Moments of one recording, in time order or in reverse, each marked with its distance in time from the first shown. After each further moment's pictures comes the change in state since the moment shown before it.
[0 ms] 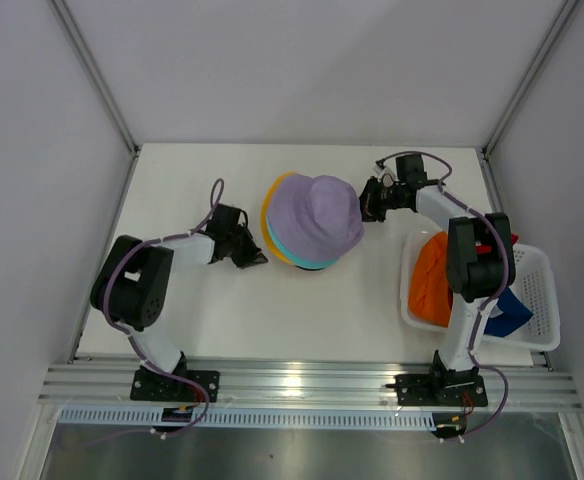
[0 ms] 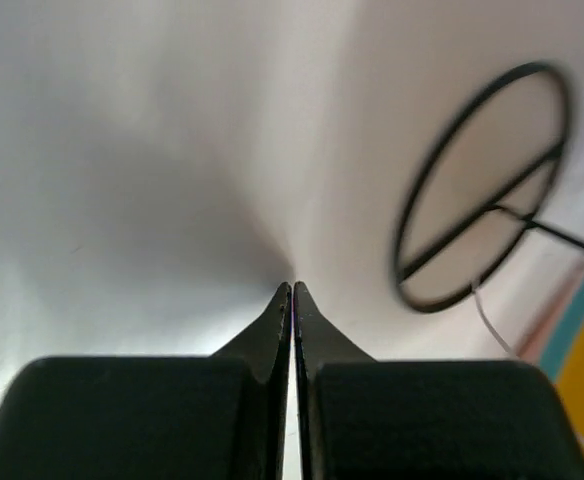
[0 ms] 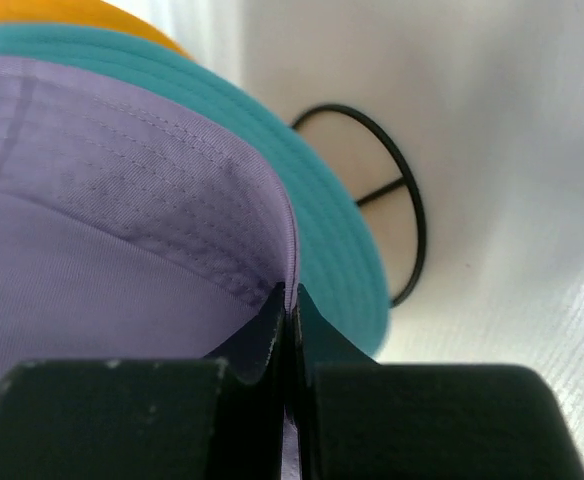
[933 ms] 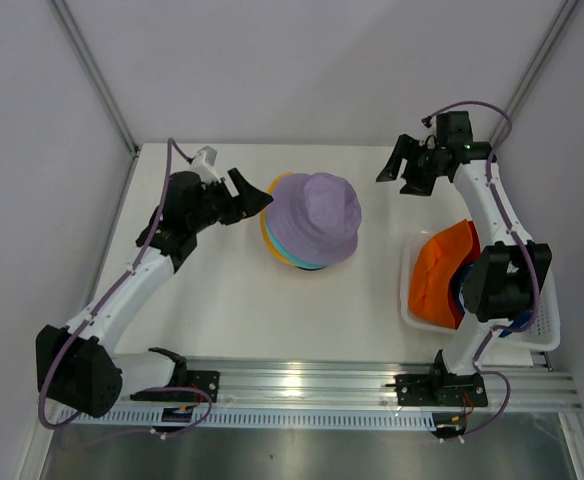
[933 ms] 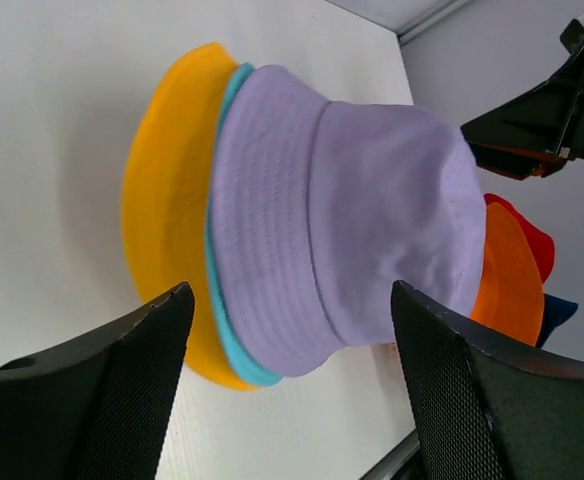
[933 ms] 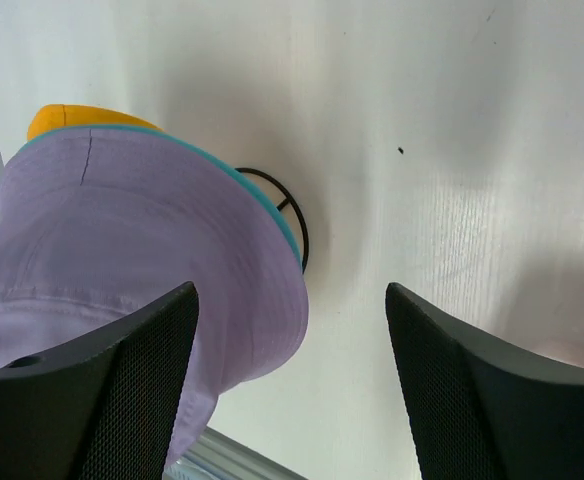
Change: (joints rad) left arm 0.010 -0.555 0.089 -0.055 0.024 0.193; right arm -0.080 -0.164 0.333 -0.470 0.396 -0.171
